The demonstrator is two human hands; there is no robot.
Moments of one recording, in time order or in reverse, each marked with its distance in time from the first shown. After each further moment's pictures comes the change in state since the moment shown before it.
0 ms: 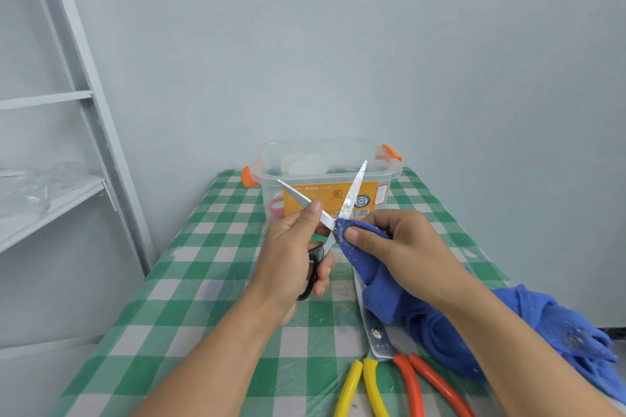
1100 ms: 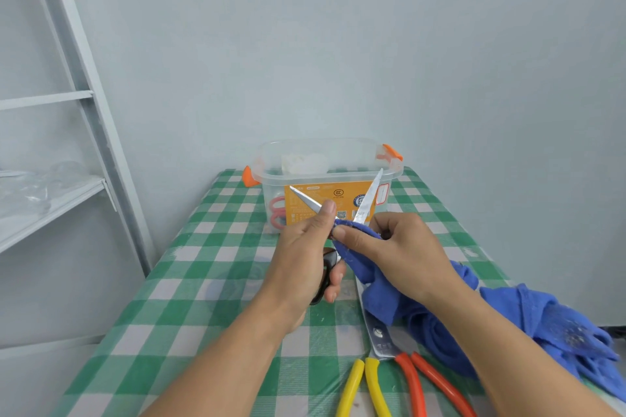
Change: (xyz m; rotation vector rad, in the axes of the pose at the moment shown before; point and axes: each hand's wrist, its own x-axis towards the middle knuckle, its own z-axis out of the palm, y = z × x) left_hand -0.002 -0.005 0.005 0.000 -0.066 -0.034; right_hand 0.001 0.001 0.010 -0.201 0.127 0.054
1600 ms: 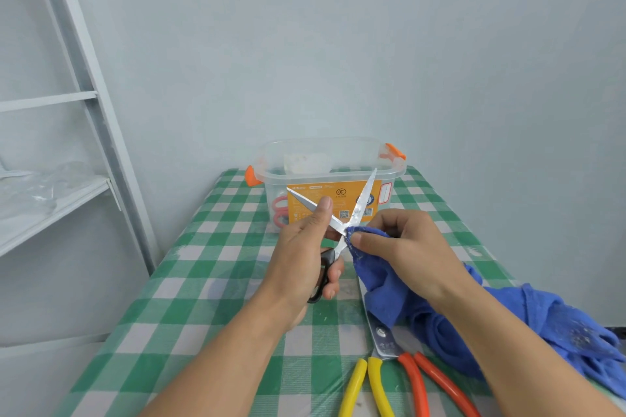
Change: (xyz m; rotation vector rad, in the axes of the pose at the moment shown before) left_hand 0.000 0.001 -0.002 -0.034 0.046 -0.027; right_hand -0.001 -0.004 -0.006 0.252 -0.058 0.081
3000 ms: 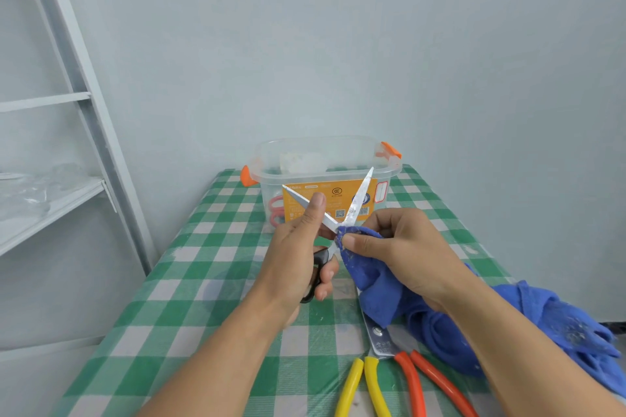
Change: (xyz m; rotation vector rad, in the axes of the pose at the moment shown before) left_hand -0.003 0.005 0.001 0.038 -0.007 -0.016; right_hand 0.000 0.001 -0.003 0.038 -0.072 0.018
